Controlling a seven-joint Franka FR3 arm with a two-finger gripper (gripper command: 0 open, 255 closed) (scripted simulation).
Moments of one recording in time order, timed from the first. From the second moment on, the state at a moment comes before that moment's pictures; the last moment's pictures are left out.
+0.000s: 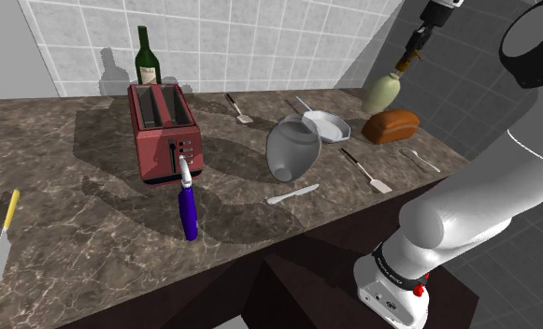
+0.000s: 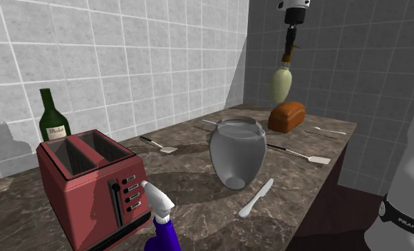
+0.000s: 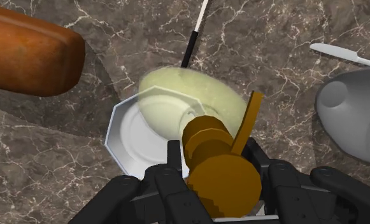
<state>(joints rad) -0.40 -0.02 -0.41 -1.53 0.05 1.56 -0.92</state>
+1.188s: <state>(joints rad) -0.54 0.07 -0.54 -1.54 0.10 1.63 -1.20</state>
